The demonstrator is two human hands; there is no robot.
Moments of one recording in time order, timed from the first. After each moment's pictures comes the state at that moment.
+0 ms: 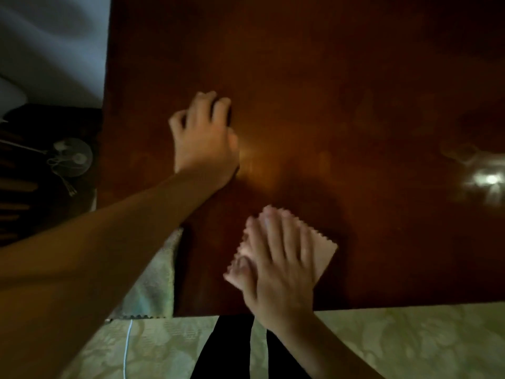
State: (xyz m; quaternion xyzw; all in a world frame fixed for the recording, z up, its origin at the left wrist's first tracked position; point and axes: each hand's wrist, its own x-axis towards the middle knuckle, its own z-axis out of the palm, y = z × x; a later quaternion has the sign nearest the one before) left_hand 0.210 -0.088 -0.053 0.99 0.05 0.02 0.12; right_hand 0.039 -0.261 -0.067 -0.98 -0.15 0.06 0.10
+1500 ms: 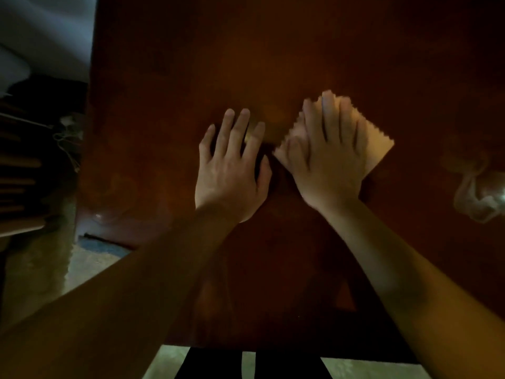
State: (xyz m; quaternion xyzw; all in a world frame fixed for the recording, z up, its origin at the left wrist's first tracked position) left_hand 0.231 -0.141 -0.070 1.00 0.03 -0.01 0.08; right_hand 0.290 -0.305 -0.068 -0.99 -0.15 0.01 0.04
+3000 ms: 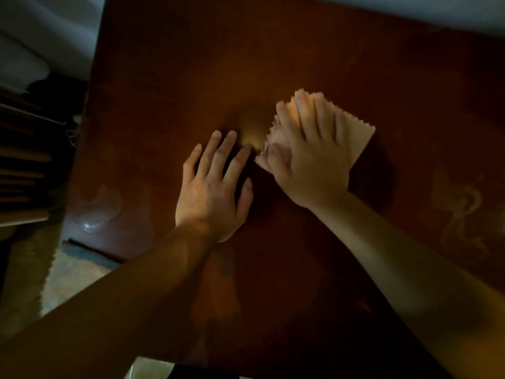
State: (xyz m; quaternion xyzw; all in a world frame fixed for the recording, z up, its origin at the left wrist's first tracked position) left_hand 0.232 -0.144 -0.058 0.99 0.05 -0.03 0.10; right_hand 0.341 -0.305 -0.063 -0.96 -0.27 0.01 0.03
